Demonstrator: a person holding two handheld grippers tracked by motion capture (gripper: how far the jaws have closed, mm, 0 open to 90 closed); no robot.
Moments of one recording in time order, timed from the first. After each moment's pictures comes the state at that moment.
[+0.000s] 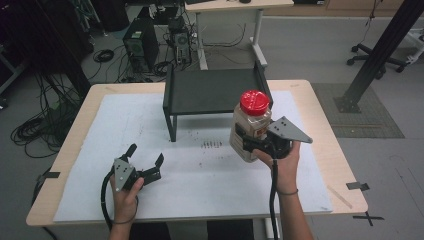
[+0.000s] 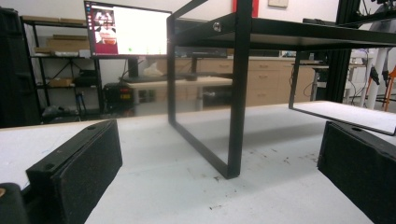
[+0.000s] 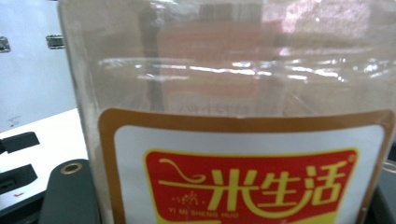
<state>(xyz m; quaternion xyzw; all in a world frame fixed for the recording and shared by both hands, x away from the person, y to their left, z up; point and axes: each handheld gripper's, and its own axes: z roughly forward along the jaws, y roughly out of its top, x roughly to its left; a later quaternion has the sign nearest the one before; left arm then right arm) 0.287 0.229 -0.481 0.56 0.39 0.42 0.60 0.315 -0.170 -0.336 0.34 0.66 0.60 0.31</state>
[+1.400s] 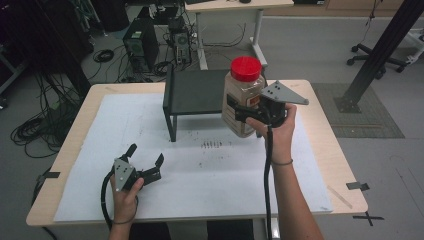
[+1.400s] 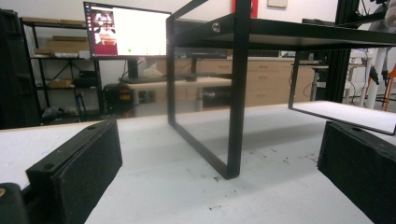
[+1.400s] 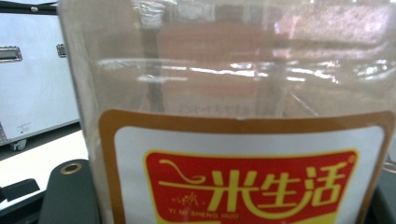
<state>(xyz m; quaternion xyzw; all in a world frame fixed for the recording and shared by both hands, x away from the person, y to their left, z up) 0.286 0.229 -0.481 0.56 0.39 0.42 0.60 0.355 -0.148 -0.270 0.32 0.67 0.60 0.30</state>
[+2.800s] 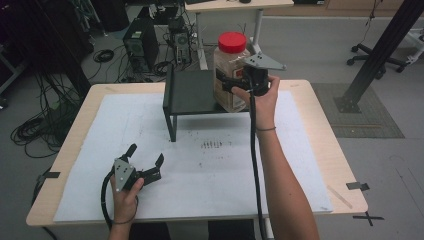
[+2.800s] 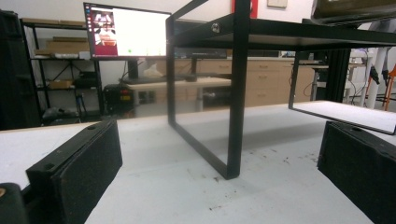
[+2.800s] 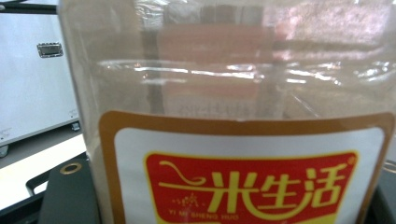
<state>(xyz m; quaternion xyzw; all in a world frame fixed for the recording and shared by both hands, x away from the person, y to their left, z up) 0.286 0.229 -0.481 0.56 0.39 0.42 0.60 0.432 -0.120 -0.254 0.34 0.67 0.59 0.30</state>
